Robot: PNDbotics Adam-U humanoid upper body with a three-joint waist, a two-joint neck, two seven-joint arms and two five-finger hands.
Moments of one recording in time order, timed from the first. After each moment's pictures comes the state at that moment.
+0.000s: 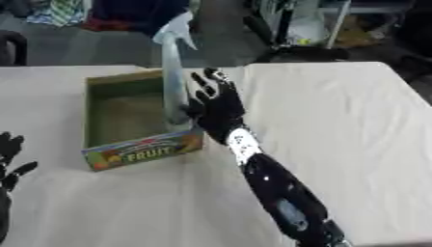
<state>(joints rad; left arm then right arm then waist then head) -0.14 0.16 0.04 -1.69 0.03 0.01 -0.01 -0.71 -0.04 0.02 -1.09 -1.08 -0.02 0.17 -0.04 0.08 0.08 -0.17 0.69</state>
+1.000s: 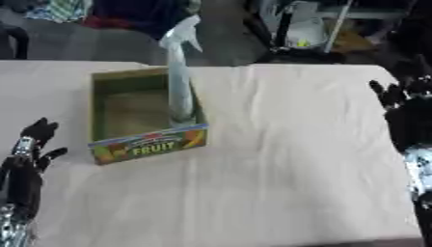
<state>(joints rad) -0.10 0.19 0.05 -1.69 0.03 0.01 0.00 -0.14 -0.23 -0.17 -1.65 -0.71 -0.22 0.07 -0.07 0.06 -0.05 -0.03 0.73</state>
